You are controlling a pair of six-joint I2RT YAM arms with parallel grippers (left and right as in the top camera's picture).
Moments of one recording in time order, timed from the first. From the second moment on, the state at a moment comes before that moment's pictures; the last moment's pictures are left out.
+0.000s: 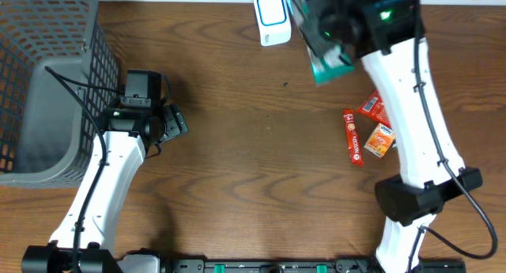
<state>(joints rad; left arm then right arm) -0.07 1.42 1.04 -0.83 -0.11 -0.46 0.37 2.03 2.43 -1.41 0.03 -0.21</state>
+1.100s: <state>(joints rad) -0.07 1.42 1.04 -0.83 -0.11 -0.46 0.29 2.07 1.56 -1.05 -0.23 0.05</state>
